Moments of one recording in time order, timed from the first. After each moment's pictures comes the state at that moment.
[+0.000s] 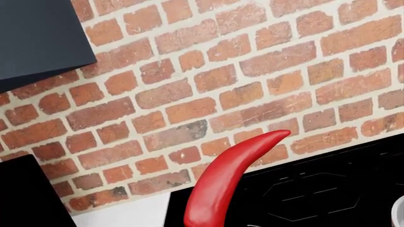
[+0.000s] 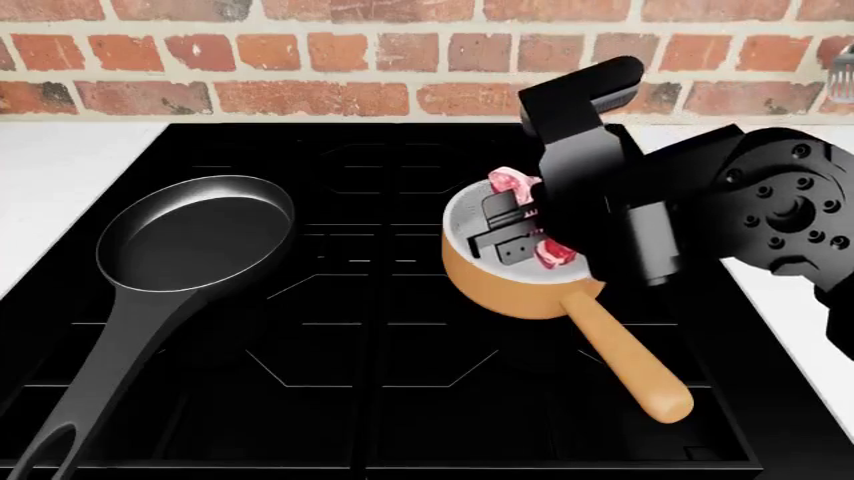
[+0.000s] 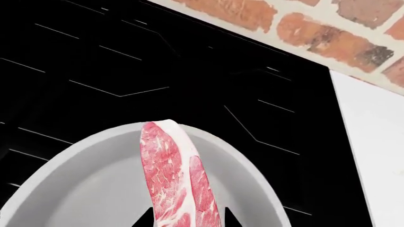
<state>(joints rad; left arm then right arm) -2.22 -1.07 0.84 0.25 -2.54 -1.27 -1.39 1.64 0.56 -1.28 0.10 1.94 0.91 1.02</state>
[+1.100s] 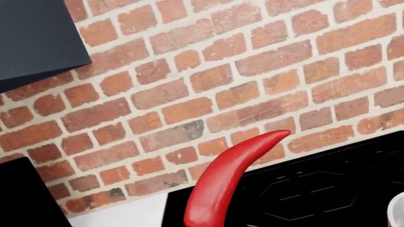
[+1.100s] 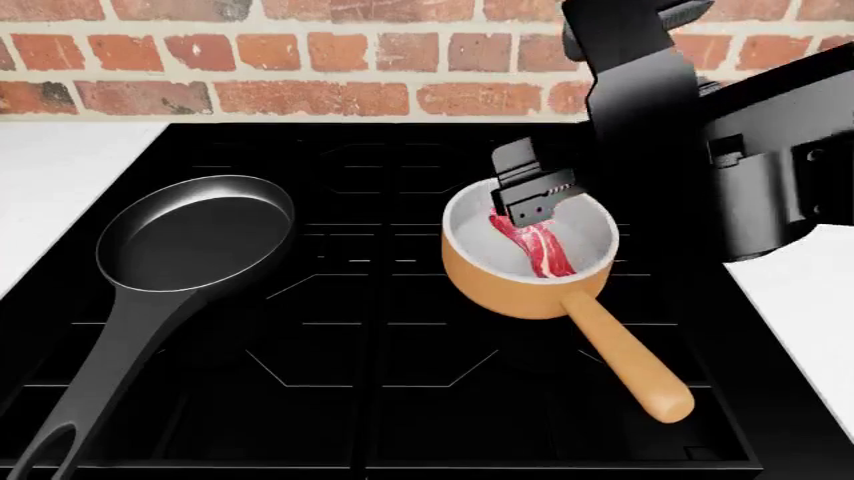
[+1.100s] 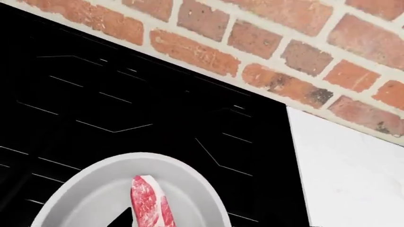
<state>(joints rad) -2.22 -1.06 0.85 0.25 -2.54 -1.26 -1.39 1.80 0.64 -1.23 -0.03 2.09 0.96 1.16</state>
